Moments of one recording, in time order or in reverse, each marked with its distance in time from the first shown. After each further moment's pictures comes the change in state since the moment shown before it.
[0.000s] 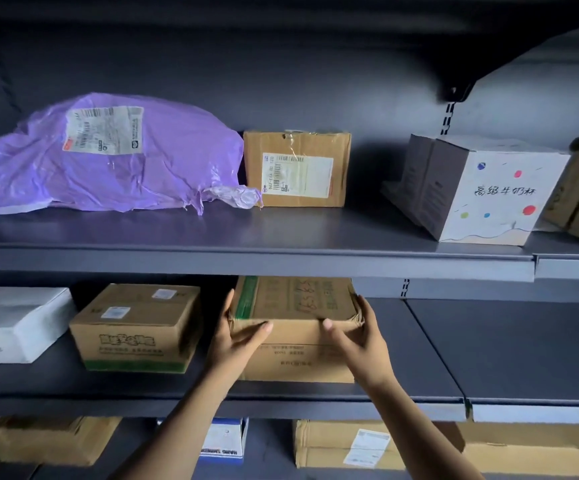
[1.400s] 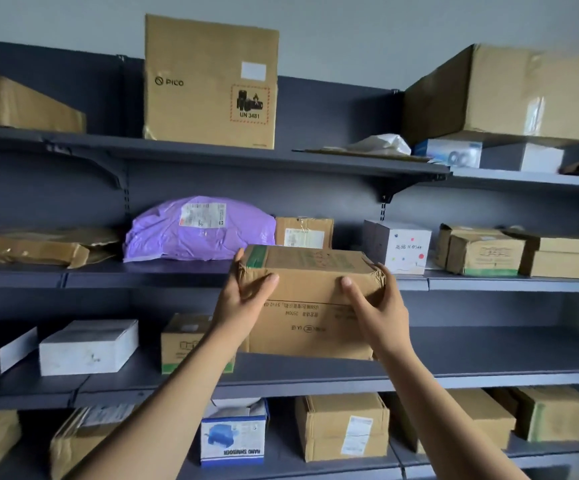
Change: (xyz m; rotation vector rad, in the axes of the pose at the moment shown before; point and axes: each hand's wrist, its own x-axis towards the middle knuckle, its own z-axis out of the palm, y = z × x) left_hand -0.171 0.177 -0.183 -0.191 -0.075 0.397; right_hand -0.221 -0.256 -0.011 -0.048 0.332 -0.272
